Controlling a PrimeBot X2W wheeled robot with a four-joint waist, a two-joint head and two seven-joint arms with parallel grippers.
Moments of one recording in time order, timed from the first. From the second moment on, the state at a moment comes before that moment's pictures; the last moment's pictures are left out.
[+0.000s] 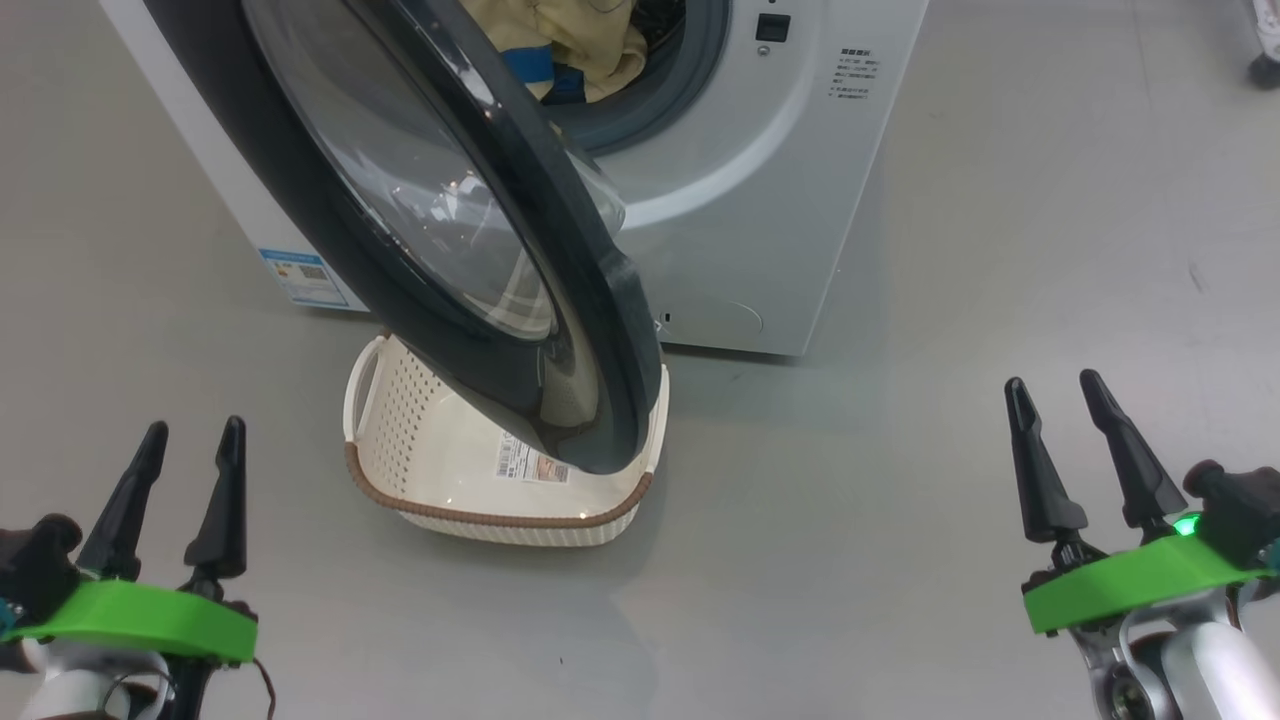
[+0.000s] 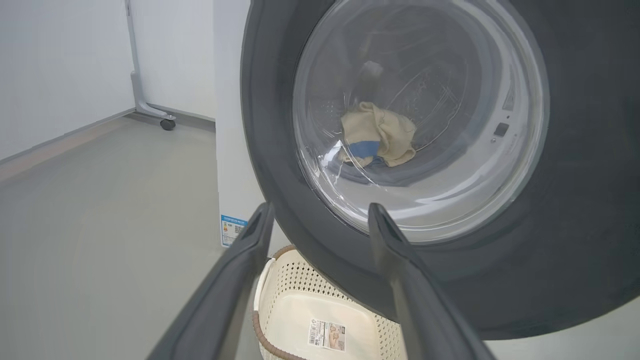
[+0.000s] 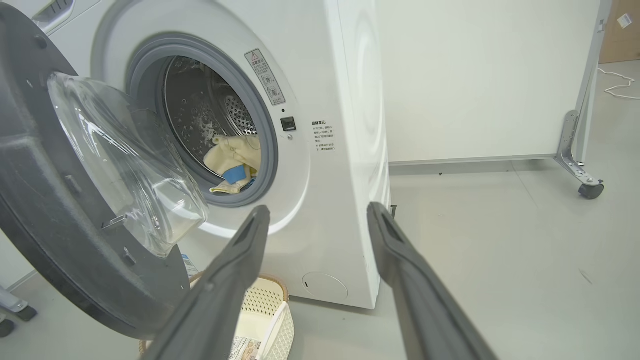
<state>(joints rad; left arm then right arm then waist) -0.18 0.40 -0.19 0.24 -0.64 -0.13 -0.25 -0.02 -0.19 0.12 0.04 0.40 0.13 -0.26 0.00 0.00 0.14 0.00</state>
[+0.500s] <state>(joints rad) -0.11 0.32 -0.11 0.22 -0.48 -0.13 -0.25 -0.02 -0.19 0.11 0.06 0.40 0.13 -0.26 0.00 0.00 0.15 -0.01</state>
